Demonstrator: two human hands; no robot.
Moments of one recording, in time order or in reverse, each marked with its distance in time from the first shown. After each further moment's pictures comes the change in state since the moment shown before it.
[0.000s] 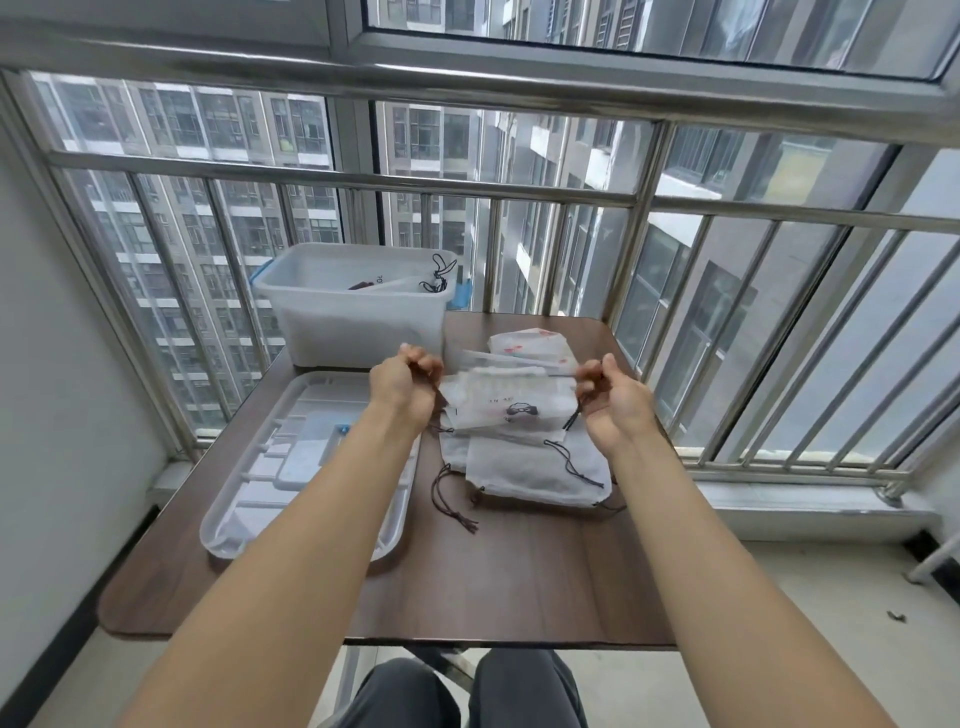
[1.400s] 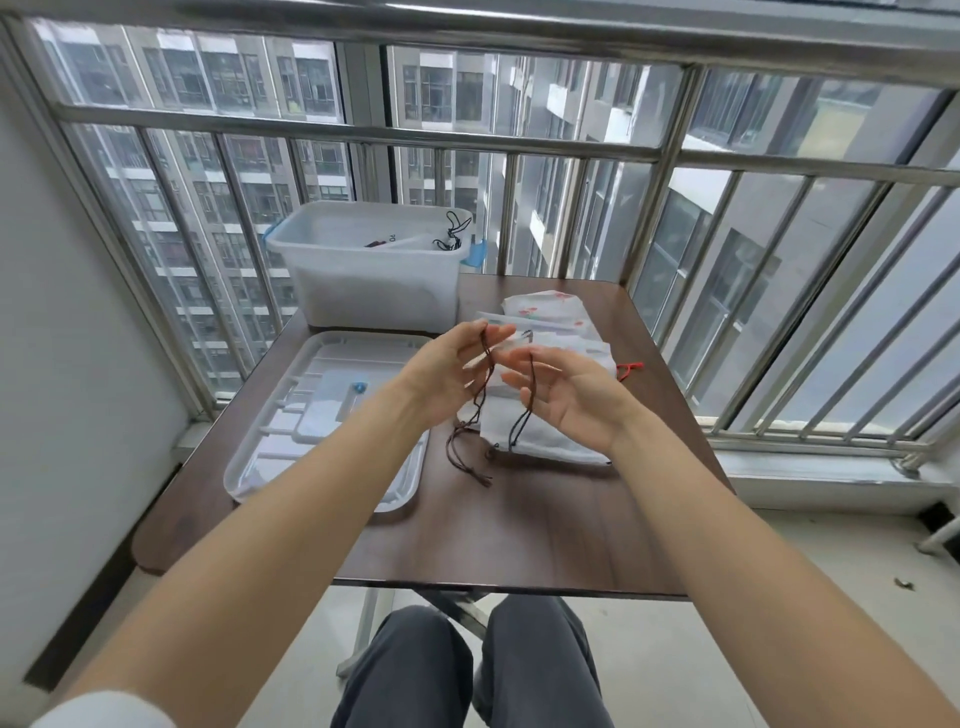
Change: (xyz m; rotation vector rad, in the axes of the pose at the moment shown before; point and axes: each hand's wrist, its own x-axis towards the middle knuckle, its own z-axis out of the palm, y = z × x) left_hand -0.035 -0.009 -0.014 0.697 -0.317 -0.257; right_hand -0.041 0.025 0.015 -0.445 -0.365 0.397
